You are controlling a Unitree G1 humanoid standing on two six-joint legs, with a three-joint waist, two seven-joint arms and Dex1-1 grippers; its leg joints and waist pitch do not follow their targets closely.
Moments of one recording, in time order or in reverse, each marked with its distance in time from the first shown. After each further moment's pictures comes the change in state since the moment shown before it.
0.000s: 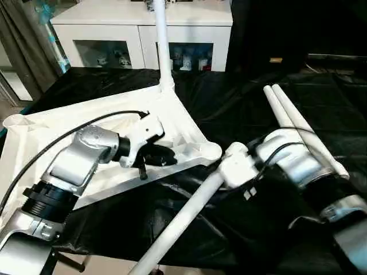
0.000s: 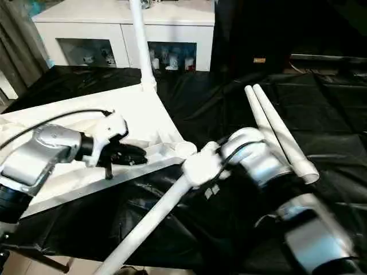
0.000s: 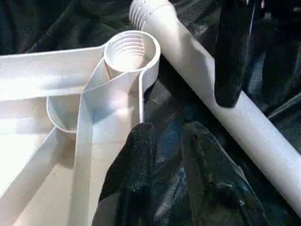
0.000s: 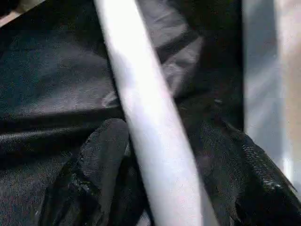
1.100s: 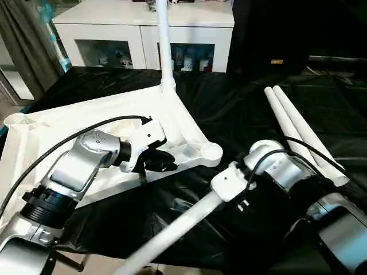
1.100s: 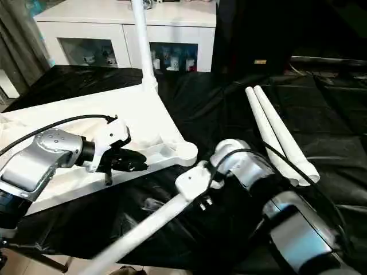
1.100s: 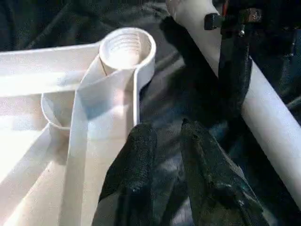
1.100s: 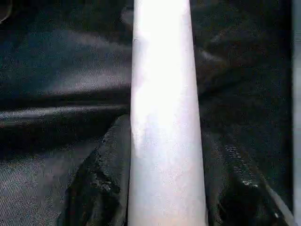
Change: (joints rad) left arm 0.026 -0.010 0.004 -0.049 -0.003 0.015 0.028; right arm -0.015 0.015 -0.002 0.116 -0.020 -0.043 0.054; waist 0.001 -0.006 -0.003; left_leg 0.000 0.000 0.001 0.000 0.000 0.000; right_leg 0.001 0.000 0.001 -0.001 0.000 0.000
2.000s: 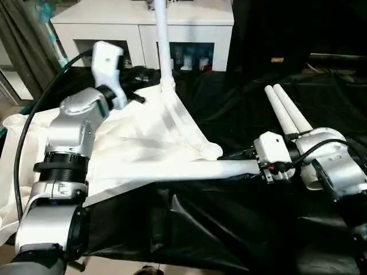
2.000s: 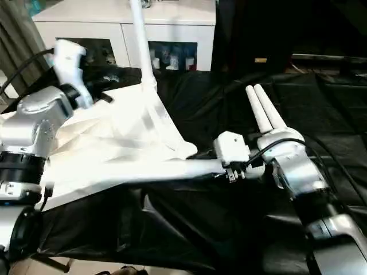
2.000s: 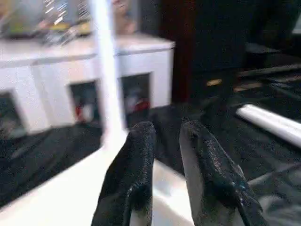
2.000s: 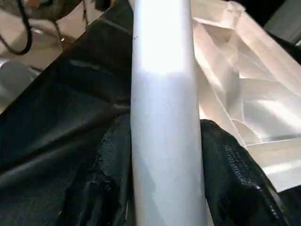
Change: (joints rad) left arm -0.256 -0.197 0.457 0.475 -0.104 -0.275 0.567; right arm 0.212 -0.175 -0.299 -0.450 0.354 0.399 -0.049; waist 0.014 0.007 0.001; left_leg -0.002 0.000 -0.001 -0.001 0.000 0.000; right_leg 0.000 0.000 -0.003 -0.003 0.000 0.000
